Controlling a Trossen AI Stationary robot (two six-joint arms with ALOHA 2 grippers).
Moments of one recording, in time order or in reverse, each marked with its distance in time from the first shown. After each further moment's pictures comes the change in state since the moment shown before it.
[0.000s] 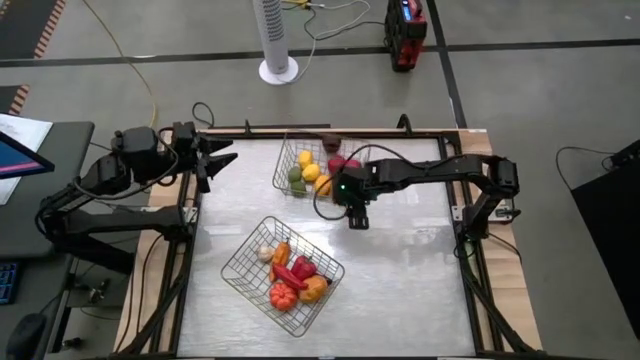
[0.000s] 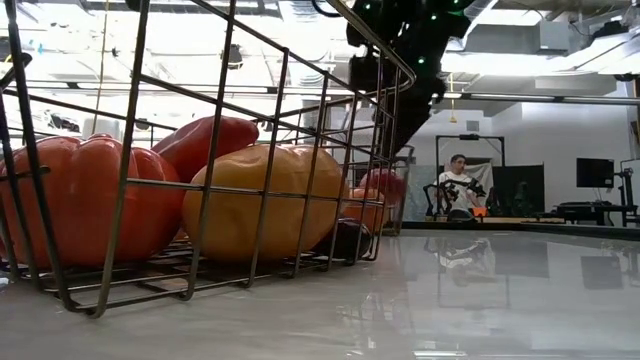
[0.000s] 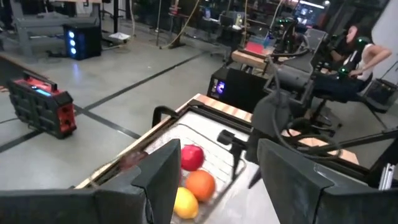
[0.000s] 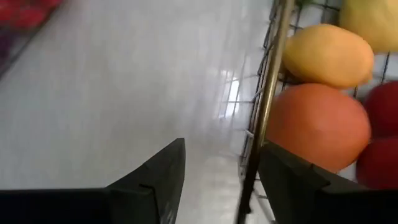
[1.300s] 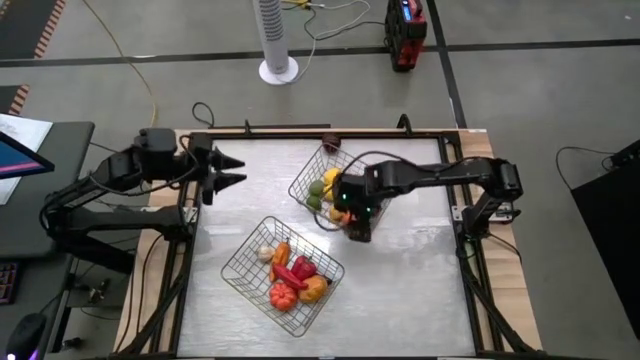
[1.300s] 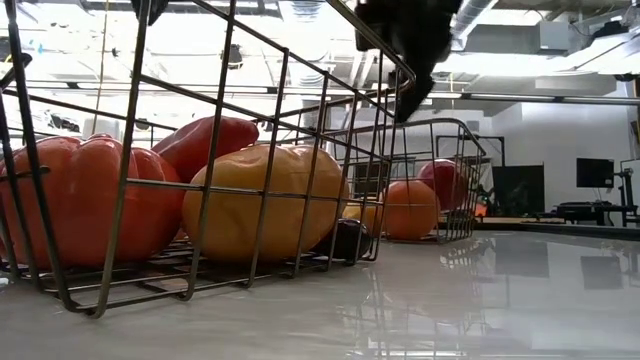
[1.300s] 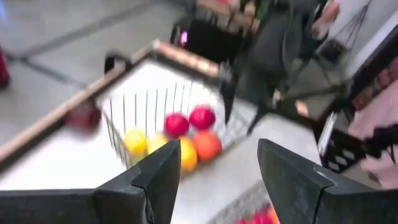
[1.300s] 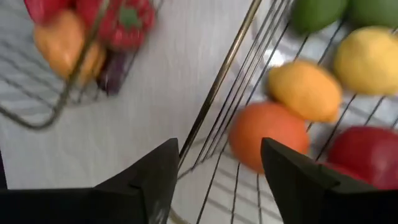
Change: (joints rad) left arm 0.000 0.068 -0.001 -0.101 0.217 -0.060; right arm 0.117 -0.011 0.180 -0.262 -0.129 0.285
